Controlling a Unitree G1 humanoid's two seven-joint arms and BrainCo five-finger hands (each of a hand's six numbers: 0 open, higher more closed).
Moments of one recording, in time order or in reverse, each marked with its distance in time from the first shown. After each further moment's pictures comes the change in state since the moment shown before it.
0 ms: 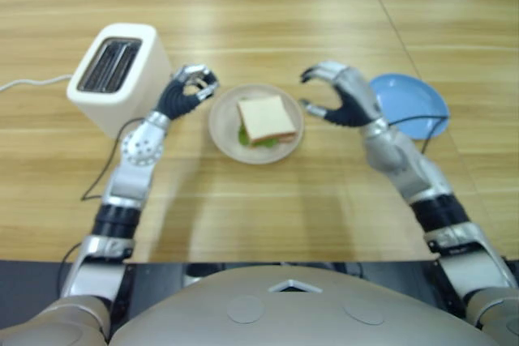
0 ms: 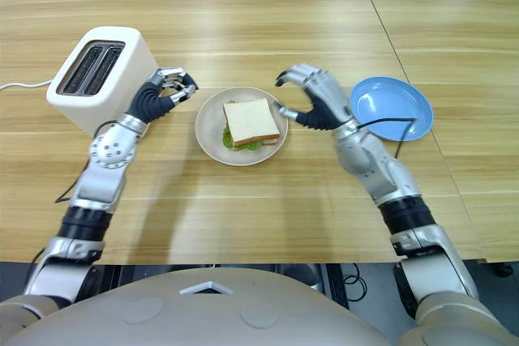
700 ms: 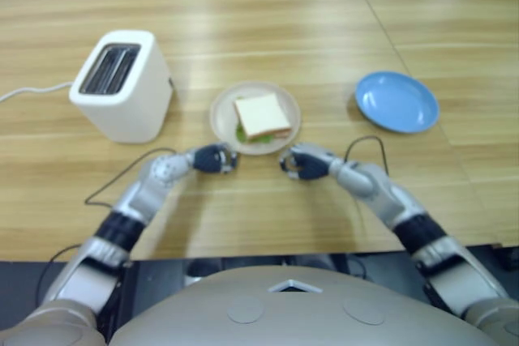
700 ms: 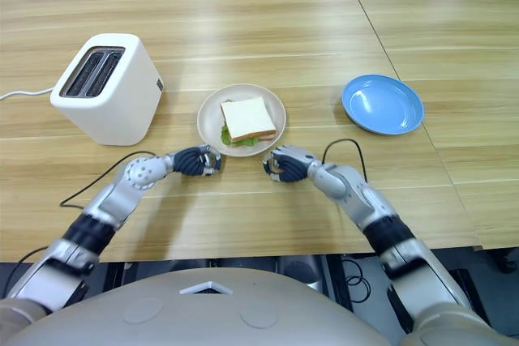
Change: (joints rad) left arm -0.136 -0.042 -0.395 0.458 0.363 0.156 -0.203; right arm -0.133 0.107 0.362 0.414 -0.148 0.176 0.485
